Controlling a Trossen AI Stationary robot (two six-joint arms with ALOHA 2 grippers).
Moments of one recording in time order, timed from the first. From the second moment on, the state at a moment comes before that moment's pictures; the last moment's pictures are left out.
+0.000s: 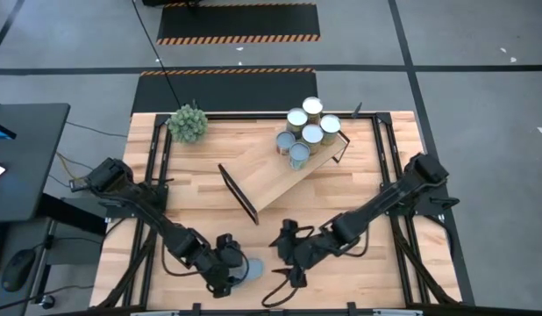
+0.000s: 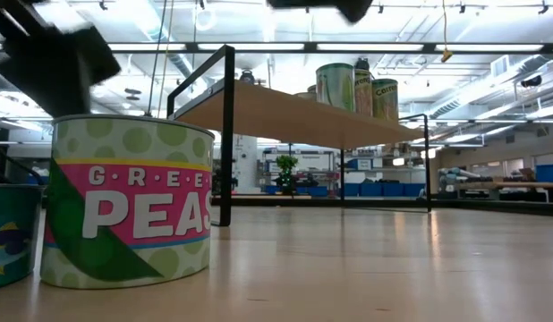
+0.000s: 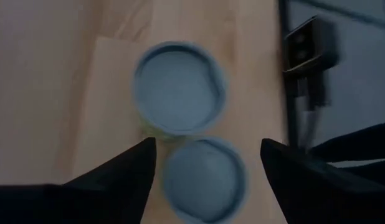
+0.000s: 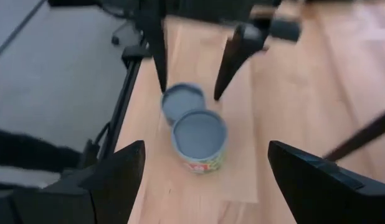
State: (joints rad) left arm -0.71 1.69 1.03 -0.25 -0.25 -0.77; right arm 0.54 1.82 1.35 -0.20 0.28 0.36
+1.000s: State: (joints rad) left arm -0.78 1.35 1.03 -0.55 -0.38 -0.82; right arm 0.42 2.16 1.55 -0.07 -0.03 -0.04
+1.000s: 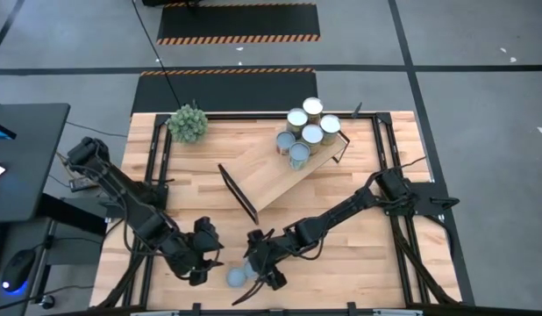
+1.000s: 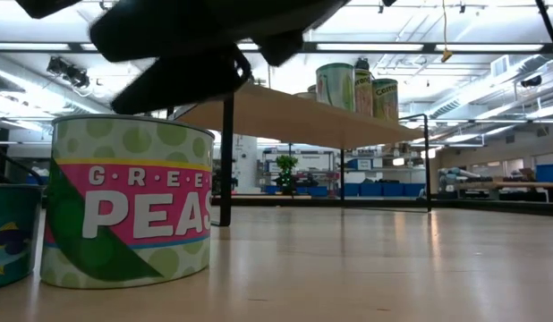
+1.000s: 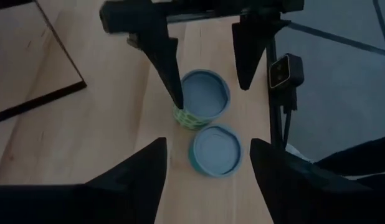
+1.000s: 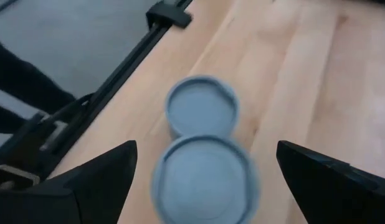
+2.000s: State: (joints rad) left arm -0.78 1.35 1.03 -0.56 -0.38 -0.84; right arm 0.39 2.16 1.55 -0.18 -0.02 -0.06
